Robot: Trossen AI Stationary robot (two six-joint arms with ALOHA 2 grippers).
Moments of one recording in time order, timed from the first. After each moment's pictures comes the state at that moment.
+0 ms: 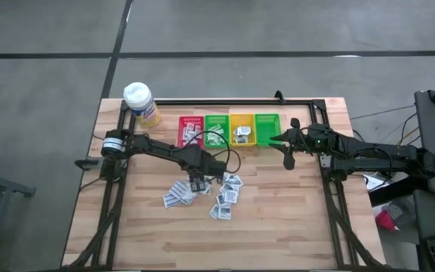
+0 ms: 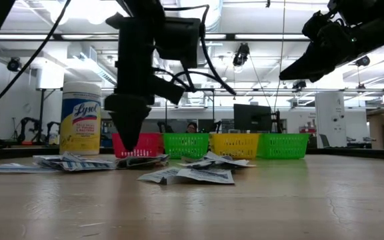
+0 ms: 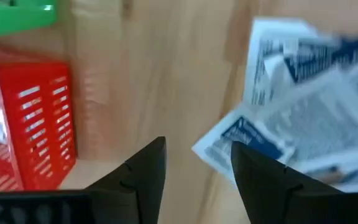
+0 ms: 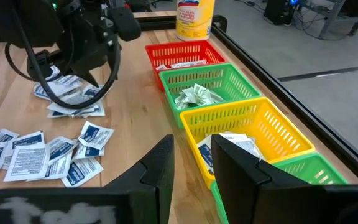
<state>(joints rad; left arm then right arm) -0.06 1.93 1.39 -1.04 -0.26 -0.24 -0.27 0.68 0.37 -0.05 0.00 0.00</state>
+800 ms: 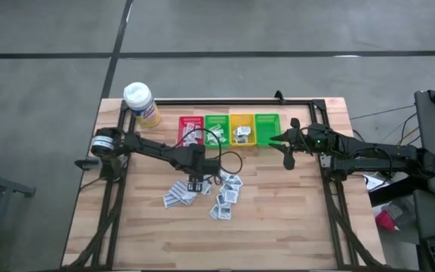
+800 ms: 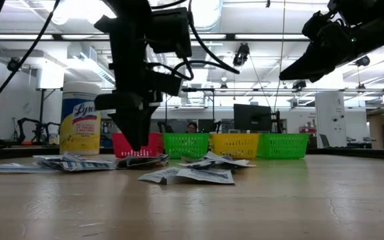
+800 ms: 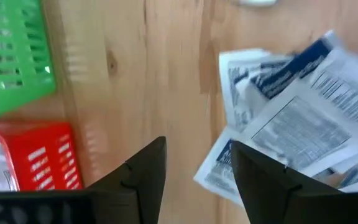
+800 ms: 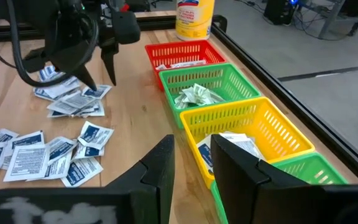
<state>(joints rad) -0.06 1.83 1.25 -0.82 -0.26 0.01 -0.27 0.68 0.37 -0.06 0.00 0.00</state>
